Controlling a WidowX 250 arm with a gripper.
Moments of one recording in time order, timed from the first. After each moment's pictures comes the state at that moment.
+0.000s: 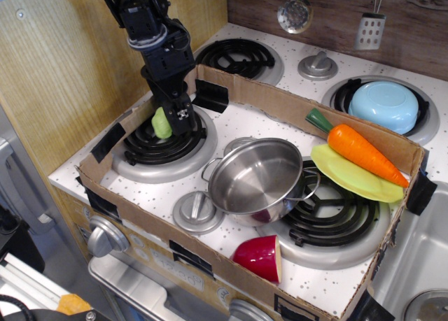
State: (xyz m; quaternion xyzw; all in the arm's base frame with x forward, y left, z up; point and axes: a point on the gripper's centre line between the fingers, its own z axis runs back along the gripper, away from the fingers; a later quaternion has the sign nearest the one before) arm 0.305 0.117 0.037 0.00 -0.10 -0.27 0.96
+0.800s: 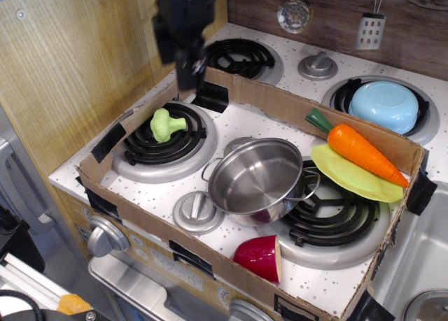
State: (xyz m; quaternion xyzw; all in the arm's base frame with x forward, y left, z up) arm 0.323 0.096 0.101 0.05 -0.01 -0.27 0.96
